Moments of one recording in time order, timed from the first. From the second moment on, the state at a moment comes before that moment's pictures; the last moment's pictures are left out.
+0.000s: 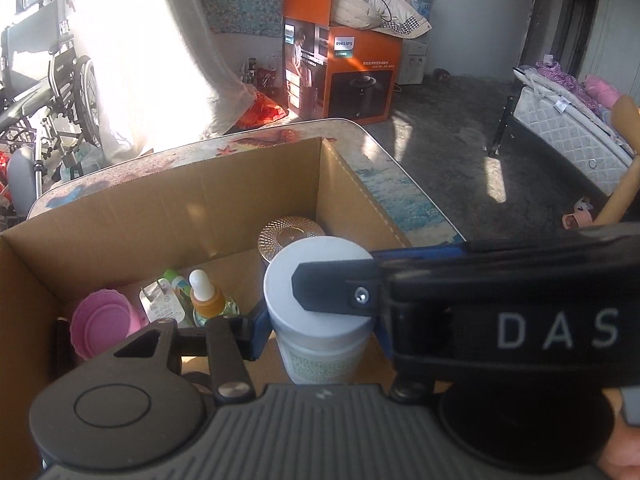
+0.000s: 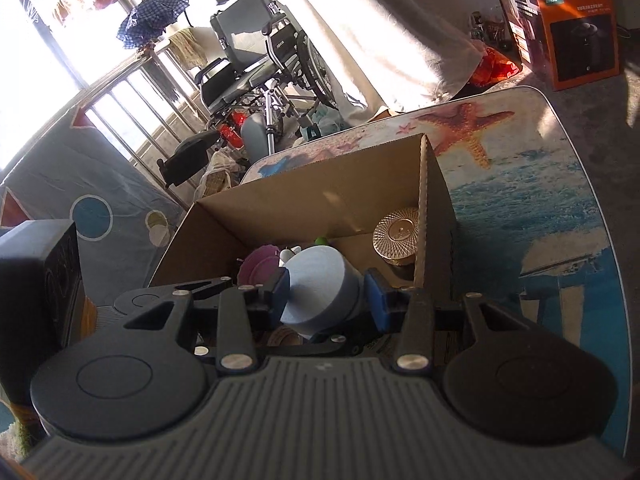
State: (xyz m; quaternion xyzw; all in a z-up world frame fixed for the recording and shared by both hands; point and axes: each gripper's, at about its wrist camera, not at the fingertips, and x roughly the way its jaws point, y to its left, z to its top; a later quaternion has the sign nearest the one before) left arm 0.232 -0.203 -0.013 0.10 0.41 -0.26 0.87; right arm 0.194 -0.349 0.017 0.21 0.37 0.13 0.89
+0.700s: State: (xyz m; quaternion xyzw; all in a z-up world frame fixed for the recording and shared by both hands) left arm 0.176 -0.180 0.036 0.10 0.34 -0.27 0.90; right arm 0.131 -0.353 0.070 0.22 0.26 0.13 0.93
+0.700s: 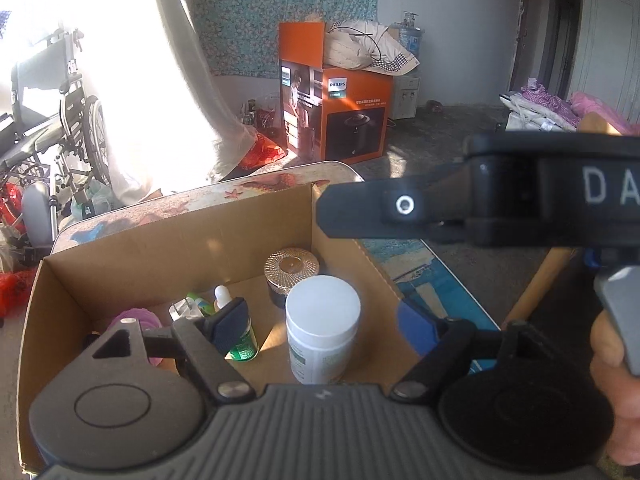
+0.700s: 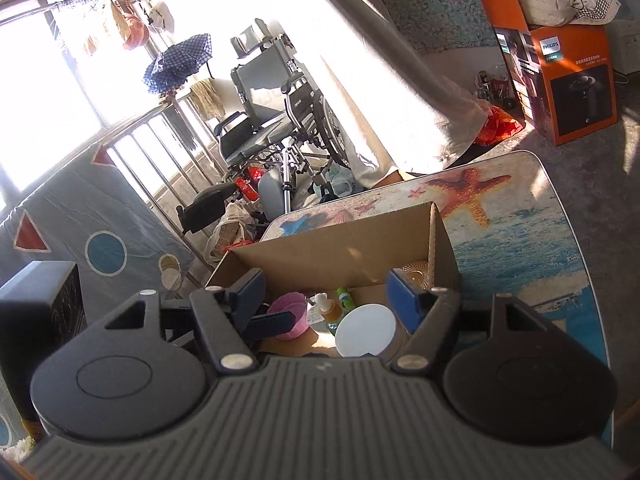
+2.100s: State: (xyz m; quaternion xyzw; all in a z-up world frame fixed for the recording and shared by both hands) left arm 0.100 -0.019 0.045 0.02 0.37 -0.07 0.92; right arm 0.007 -0.234 0.066 0.08 0.26 -0.04 0.96
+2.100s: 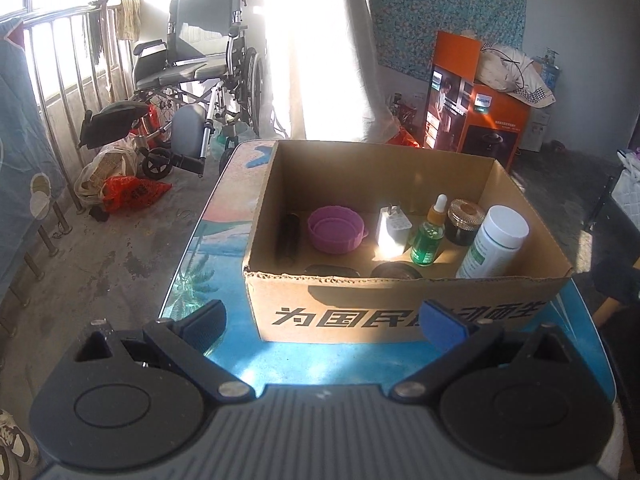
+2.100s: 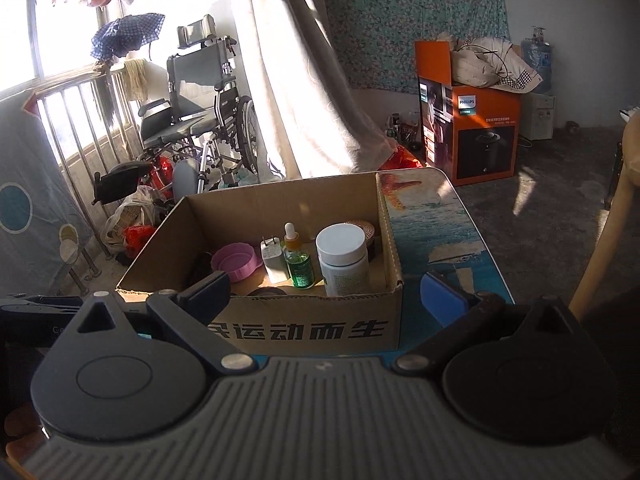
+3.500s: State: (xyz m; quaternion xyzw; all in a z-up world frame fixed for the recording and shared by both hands) left arm 0.111 -0.042 0.032 0.06 0.38 -0.06 0.92; right arm 0.064 -0.211 0.016 0.02 0.33 -0.06 0.94
